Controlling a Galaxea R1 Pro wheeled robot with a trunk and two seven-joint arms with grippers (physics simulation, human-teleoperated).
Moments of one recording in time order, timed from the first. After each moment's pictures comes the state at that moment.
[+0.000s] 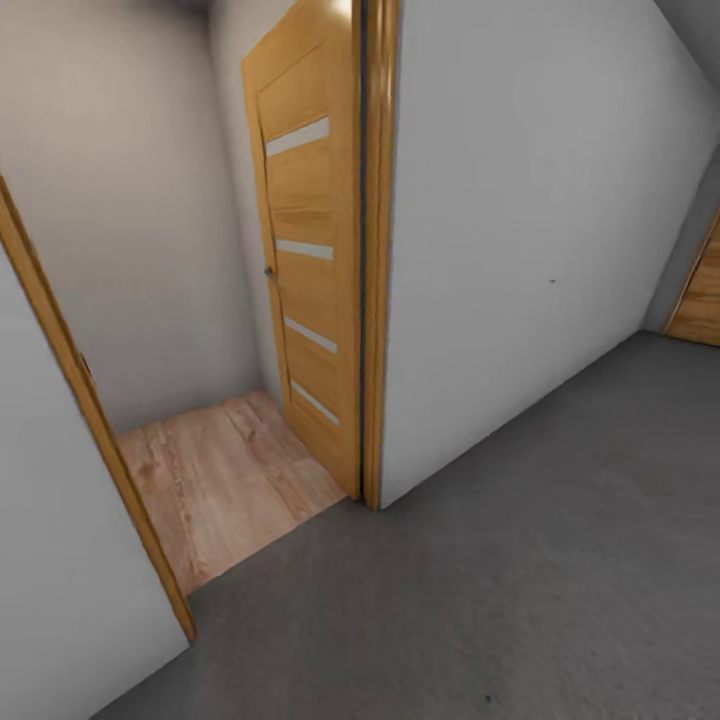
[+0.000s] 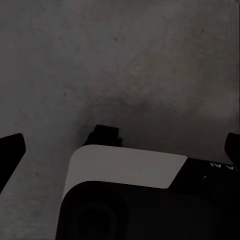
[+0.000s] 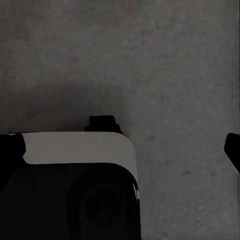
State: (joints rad) left arm -0.26 -0.05 0.10 0.00 0.06 -0.07 0.12; right arm -0.20 0.05 0.53 0.03 -0.51 -0.15 -0.21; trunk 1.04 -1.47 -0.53
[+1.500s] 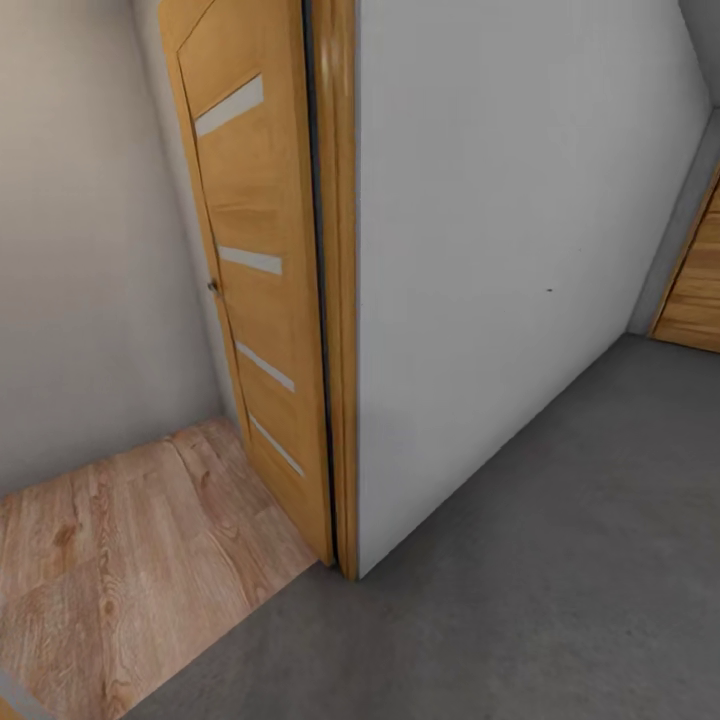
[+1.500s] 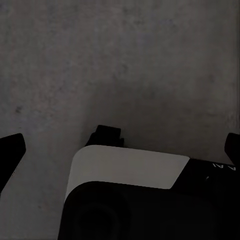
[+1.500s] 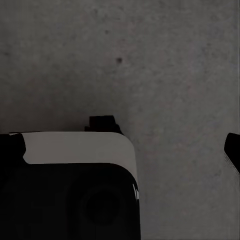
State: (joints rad) left arm -0.26 -0.04 0.10 0.00 0.06 -0.07 0.12; right arm -0.20 0.05 0.53 0.03 -0.50 -0.15 -0.21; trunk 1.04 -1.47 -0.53
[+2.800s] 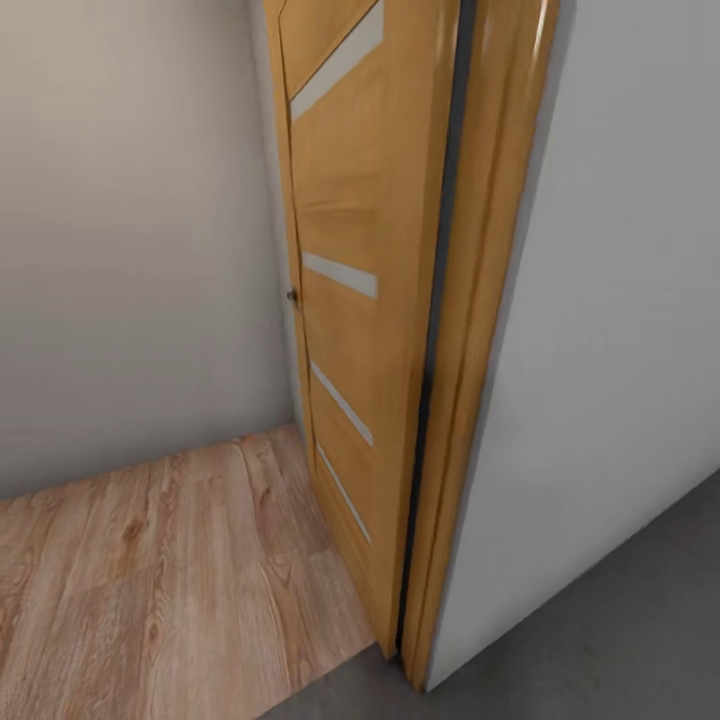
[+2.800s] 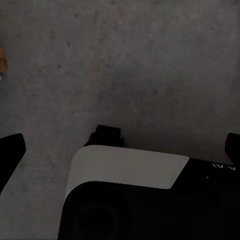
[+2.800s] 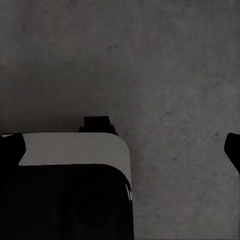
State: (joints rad) left arm -0.26 -0.04 0.10 0.00 0.06 -0.07 0.12; right arm -0.20 0.04 0.53 0.03 -0.50 -0.16 -0.21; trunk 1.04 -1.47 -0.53
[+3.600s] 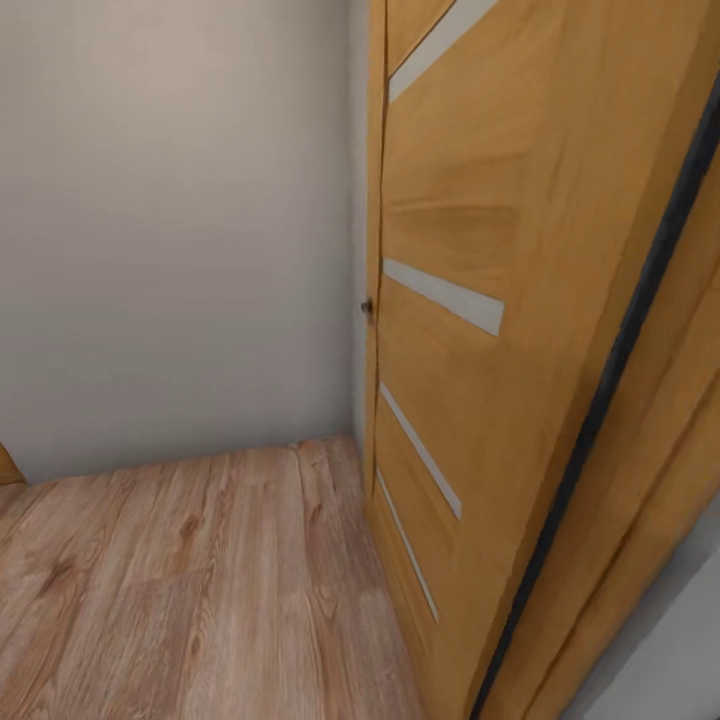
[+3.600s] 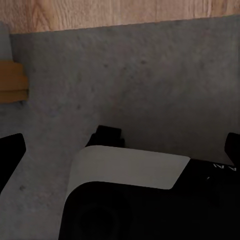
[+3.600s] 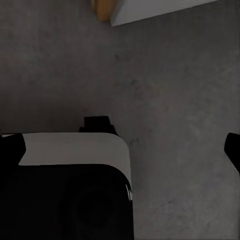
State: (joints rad) left arm -0.26 -0.04 0.10 0.00 0.06 -0.08 0.12; right arm -0.20 0.04 0.53 0.03 -0.50 -0.16 -0.21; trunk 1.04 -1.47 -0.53
